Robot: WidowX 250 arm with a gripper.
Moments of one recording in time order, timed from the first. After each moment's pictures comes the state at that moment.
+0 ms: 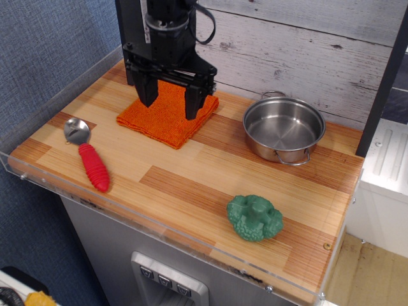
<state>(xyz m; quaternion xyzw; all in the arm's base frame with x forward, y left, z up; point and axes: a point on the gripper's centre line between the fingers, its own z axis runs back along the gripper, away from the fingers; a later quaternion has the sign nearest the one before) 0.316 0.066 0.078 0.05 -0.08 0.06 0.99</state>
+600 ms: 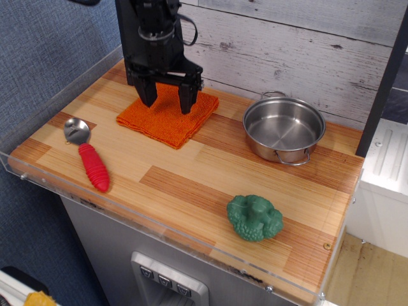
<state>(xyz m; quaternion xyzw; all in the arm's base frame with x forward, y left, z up) 0.363 0.105 0.029 0.01 -0.07 0.07 1.00</state>
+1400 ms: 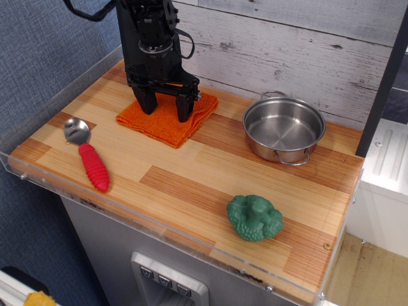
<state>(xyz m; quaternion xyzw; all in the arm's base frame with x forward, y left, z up) 0.357 0.108 0.010 0.00 -0.04 0.07 1.00</state>
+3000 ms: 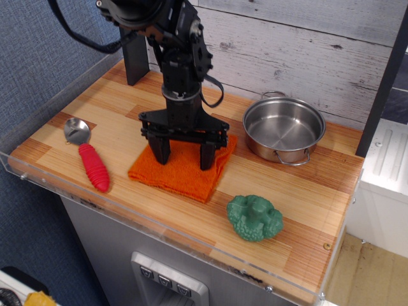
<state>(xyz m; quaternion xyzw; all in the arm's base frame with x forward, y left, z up) 0.288 0.026 0.005 0.01 -0.01 0.14 0.99</state>
